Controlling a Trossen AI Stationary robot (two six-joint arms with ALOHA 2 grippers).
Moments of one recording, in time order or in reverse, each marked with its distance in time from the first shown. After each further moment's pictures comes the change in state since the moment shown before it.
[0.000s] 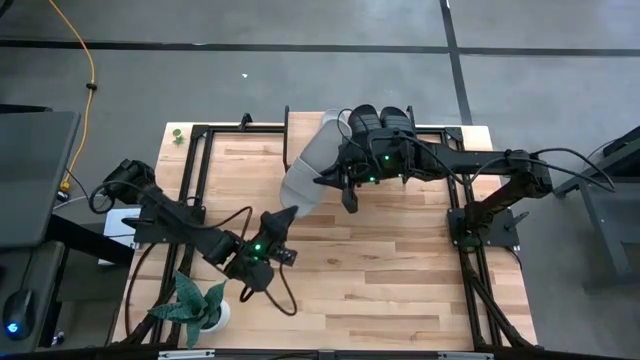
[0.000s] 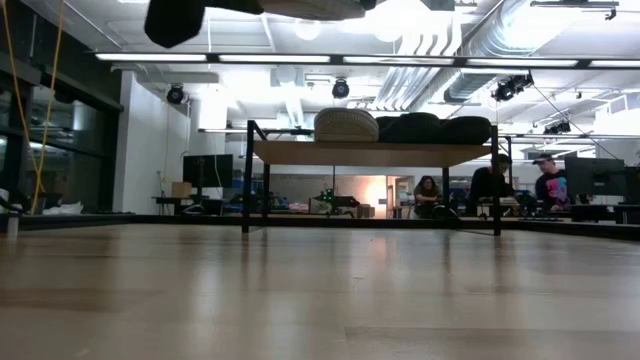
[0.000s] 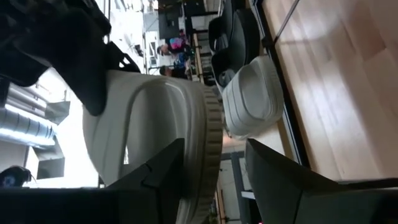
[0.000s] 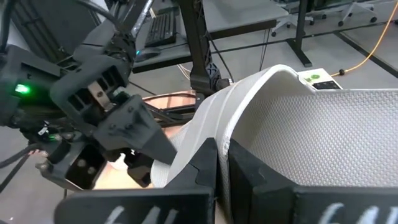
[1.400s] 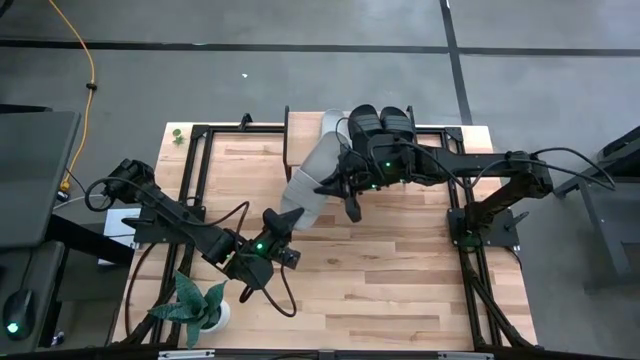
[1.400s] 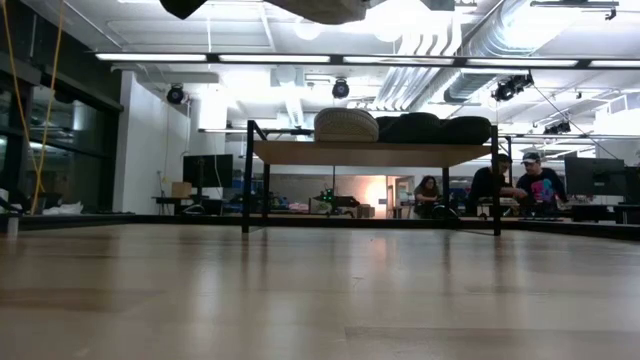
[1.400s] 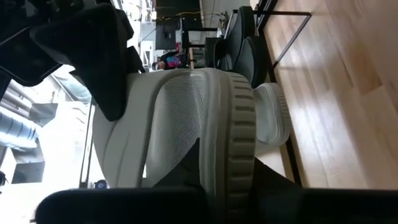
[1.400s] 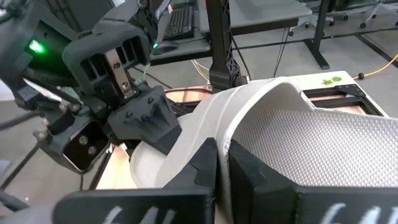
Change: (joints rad) left arm 0.014 0.000 0.085 0.011 0.065 0.001; right arm 0.044 0.000 0.001 -0.012 -0.025 -0.028
